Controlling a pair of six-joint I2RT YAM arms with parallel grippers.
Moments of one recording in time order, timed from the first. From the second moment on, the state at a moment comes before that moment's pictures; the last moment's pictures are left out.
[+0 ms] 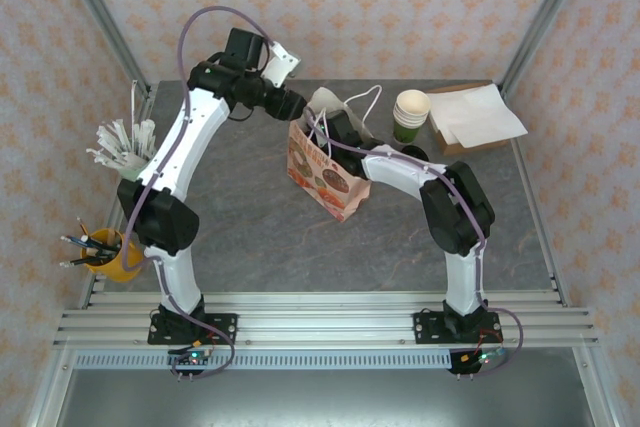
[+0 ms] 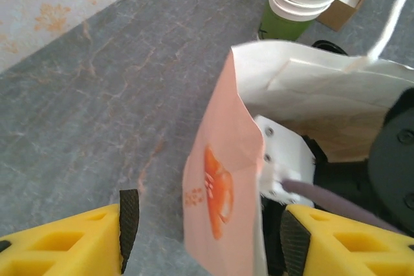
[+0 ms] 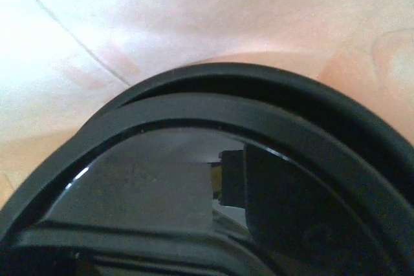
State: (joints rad) left arm -0.27 1.93 2.12 -1.04 0.35 0.24; right arm 0.64 1.98 1.44 -0.21 -0.08 0.15
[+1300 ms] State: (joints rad) left arm -0.28 2.12 2.36 -1.07 0.44 0.22; right arm 0.63 2.00 1.50 -0.26 -0.10 0.09
